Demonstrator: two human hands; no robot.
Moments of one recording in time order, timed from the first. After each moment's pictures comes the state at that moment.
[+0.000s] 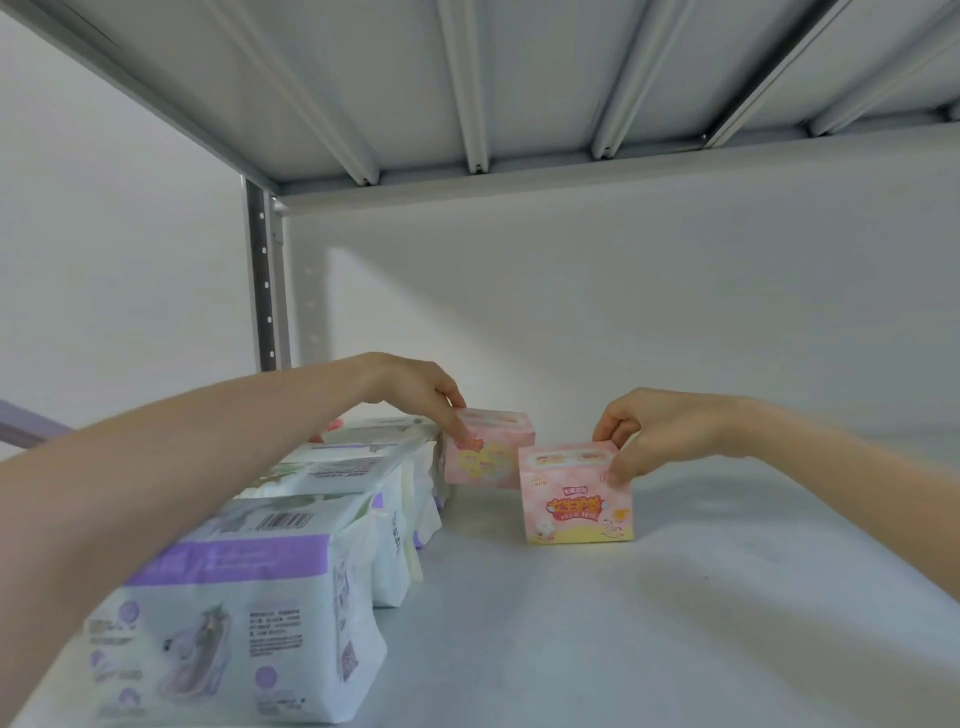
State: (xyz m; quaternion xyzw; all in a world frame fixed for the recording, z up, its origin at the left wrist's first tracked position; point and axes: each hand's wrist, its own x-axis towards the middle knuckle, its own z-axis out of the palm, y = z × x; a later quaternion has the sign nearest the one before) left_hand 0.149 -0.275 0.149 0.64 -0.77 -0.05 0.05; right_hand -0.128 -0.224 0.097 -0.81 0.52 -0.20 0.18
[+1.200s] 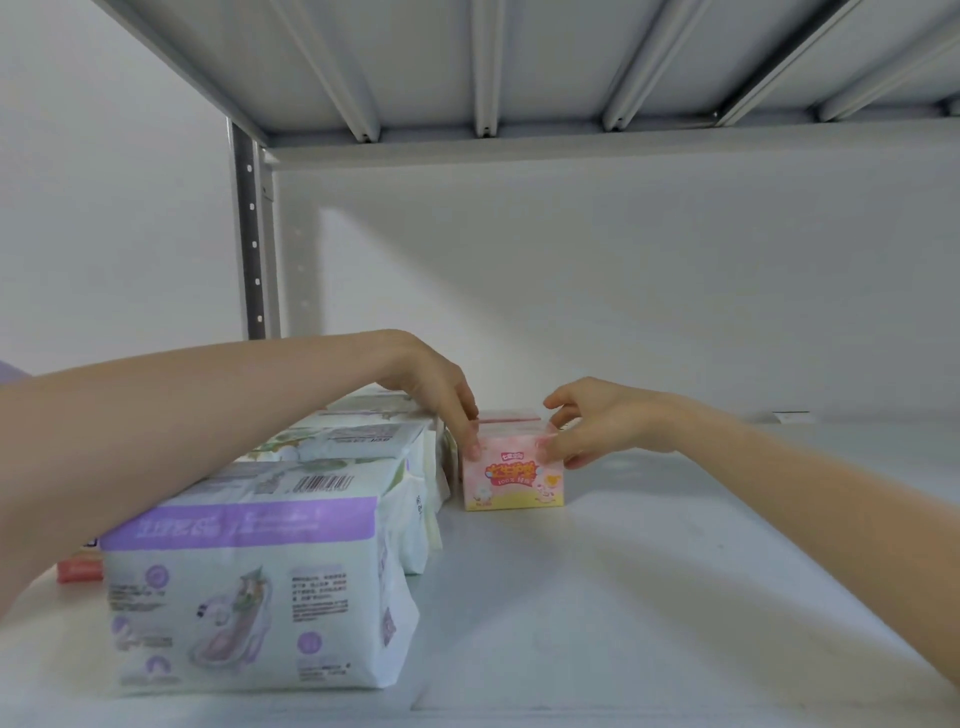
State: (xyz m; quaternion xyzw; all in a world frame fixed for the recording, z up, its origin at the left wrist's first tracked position) left_hand 0.142 -0.264 0.135 0.60 -0.79 -0.04 -0.08; right_hand -0.067 -0.241 0.079 -0.77 0.52 -0.25 0.27
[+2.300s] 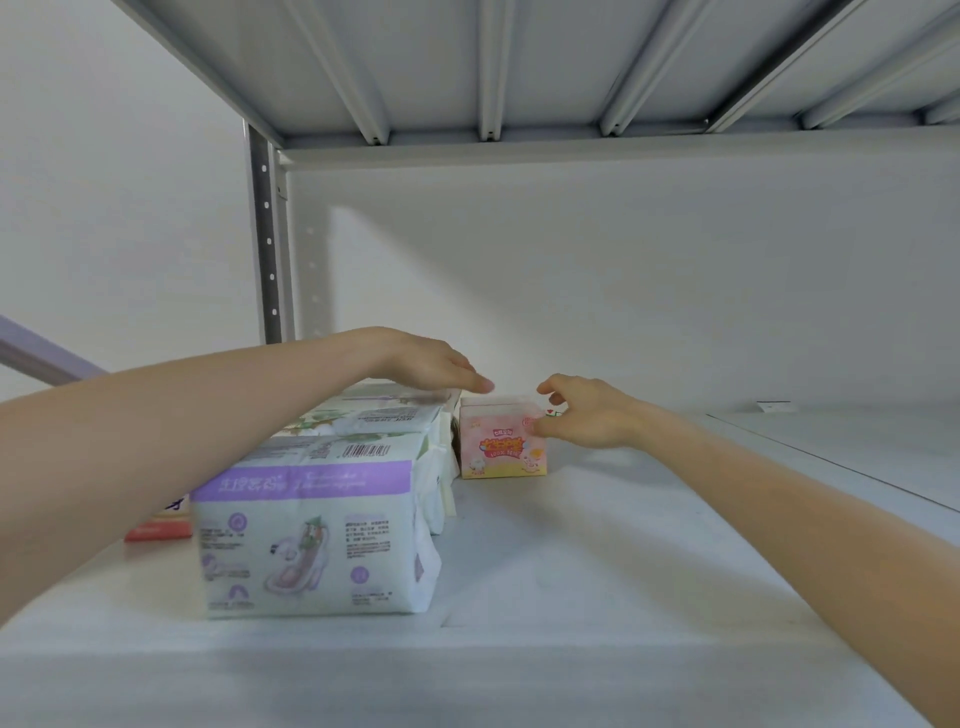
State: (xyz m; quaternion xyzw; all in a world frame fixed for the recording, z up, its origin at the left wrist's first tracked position) left_hand 0.157 -0.216 0.135 0.60 -0.80 0.00 0.01; right_hand -0.054 -0.231 0.066 -0.79 0.56 -0.25 0.08
